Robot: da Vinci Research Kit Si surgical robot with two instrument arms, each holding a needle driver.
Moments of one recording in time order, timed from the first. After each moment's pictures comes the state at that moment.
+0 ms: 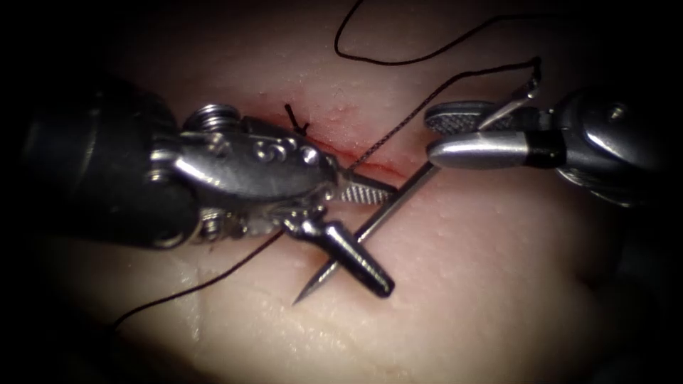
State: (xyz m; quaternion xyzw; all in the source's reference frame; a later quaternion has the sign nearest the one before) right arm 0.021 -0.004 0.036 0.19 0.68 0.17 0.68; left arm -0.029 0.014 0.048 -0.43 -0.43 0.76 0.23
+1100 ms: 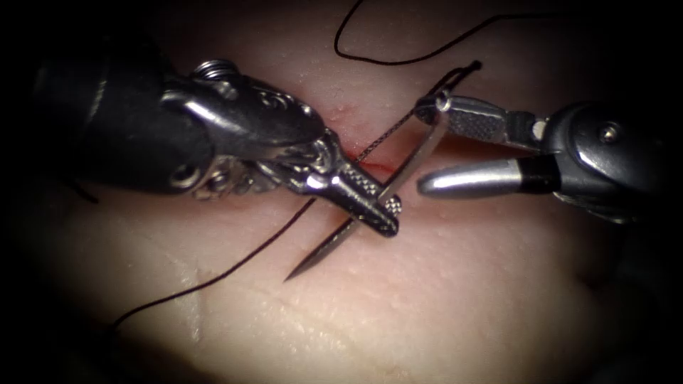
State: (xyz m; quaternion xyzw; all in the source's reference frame) right arm 0.022 -0.005 0.035 0.17 0.68 0.19 0.69; left arm -0.029 0.016 0.049 -0.43 -0.48 0.71 0.29
